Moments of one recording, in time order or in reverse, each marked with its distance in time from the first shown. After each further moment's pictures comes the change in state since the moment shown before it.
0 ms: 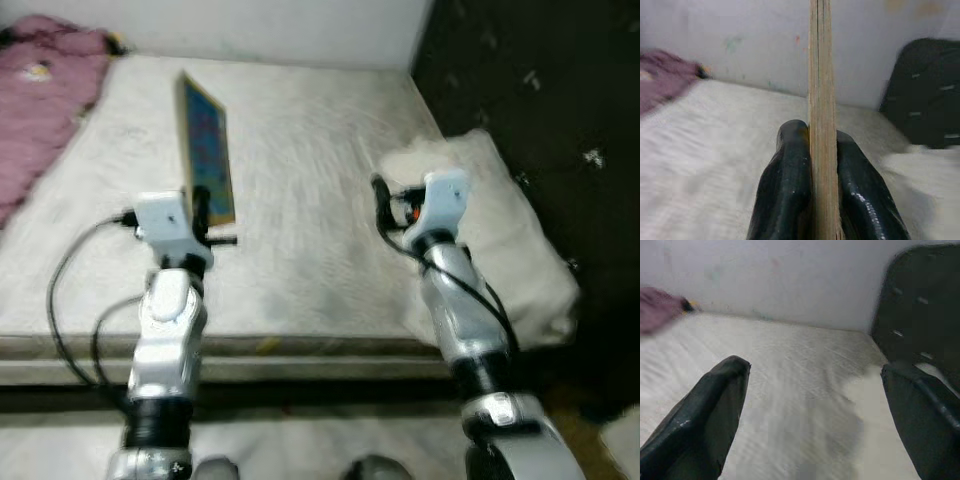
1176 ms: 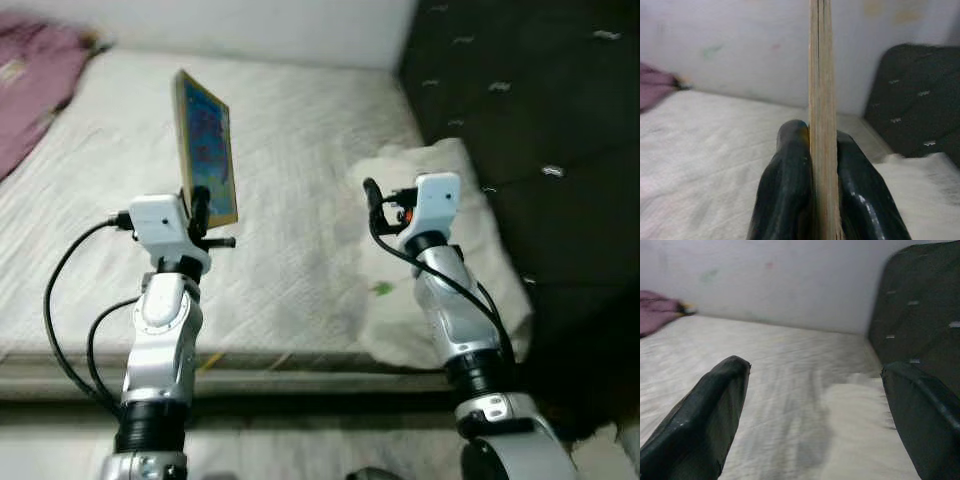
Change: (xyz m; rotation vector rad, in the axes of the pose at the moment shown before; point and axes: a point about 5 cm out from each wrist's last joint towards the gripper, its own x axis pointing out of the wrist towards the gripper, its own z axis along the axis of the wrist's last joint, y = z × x) left arm 0.000 0.006 0.007 -0.016 -0.048 -0.028; right arm 0.004 0.010 0.007 0.000 -0.028 0.033
